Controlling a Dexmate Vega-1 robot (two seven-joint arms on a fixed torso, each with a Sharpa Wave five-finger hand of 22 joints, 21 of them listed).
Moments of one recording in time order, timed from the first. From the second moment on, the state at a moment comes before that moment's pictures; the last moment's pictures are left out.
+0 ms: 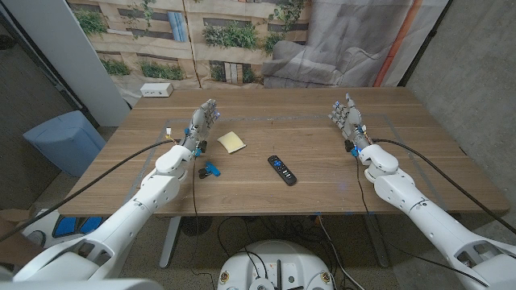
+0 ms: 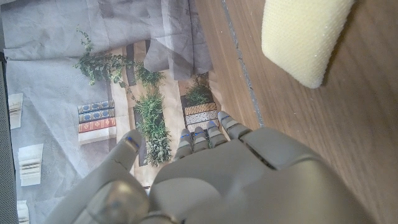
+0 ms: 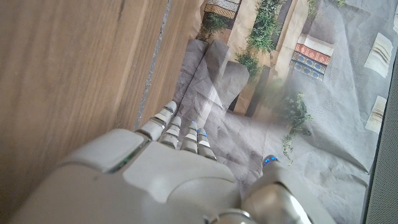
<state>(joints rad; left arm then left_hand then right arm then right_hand) 0.83 0.51 0.37 -1.29 -0.65 -0.29 -0.05 0.07 0.09 0.69 0.03 0.17 0.01 0.01 0.18 0.17 -0.01 -0.02 0.20 0.17 -0.03 -0.03 0.18 0.16 0.04 -0.04 0.20 0.17 -0.86 -0.52 -0.38 -1.35 0.63 0.28 -0.01 0.03 0.05 0.24 0.10 0.23 0.02 0.02 0.18 0.17 0.06 0.01 0.19 0.18 -0.01 0.01 0.19 0.35 0.22 0.00 0.18 0.16</state>
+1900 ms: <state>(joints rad) 0.91 0.60 0.34 -1.48 -0.64 -0.15 0.10 0.07 0.09 0.70 0.02 0.17 0.02 0.01 0.18 0.17 -0.01 -0.02 0.20 0.17 -0.02 -0.03 0.18 0.17 0.06 -0.04 0.20 0.17 -0.85 -0.75 -0.50 -1.59 0.05 0.29 -0.07 0.05 0.08 0.27 0.09 0.24 0.09 -0.02 0.20 0.17 0.09 -0.01 0.19 0.18 0.02 -0.02 0.20 0.31 0.24 -0.01 0.19 0.16</state>
